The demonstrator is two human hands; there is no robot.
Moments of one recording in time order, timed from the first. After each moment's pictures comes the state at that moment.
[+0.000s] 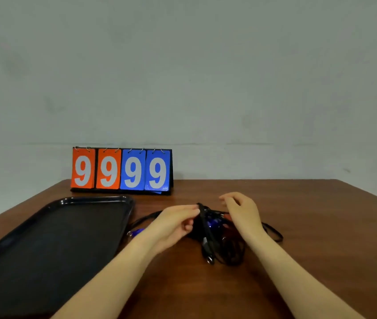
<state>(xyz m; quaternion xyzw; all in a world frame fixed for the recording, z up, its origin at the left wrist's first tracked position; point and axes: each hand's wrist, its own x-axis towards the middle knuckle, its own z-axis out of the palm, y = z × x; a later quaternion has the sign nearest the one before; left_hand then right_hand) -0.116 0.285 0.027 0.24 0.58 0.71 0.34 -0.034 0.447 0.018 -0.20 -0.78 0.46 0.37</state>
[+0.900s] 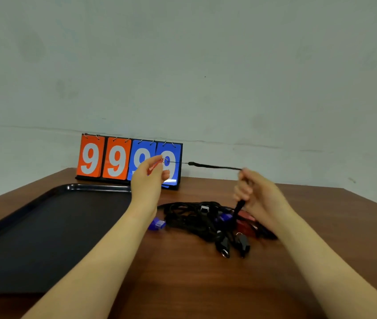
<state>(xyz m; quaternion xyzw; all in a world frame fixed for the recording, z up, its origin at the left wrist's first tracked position) -0.147 0.246 0.055 0.19 0.55 0.81 -0.04 -0.016 0.421 0.061 0.02 -0.58 0.77 0.25</state>
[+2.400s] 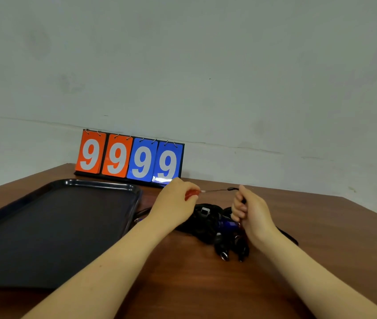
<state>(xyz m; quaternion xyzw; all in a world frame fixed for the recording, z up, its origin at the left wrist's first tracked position) -0.136 0.267 0.029 0.41 0.82 0.39 -0.13 -0.035 0.420 0.024 -0.10 -0.60 0.73 0.31</state>
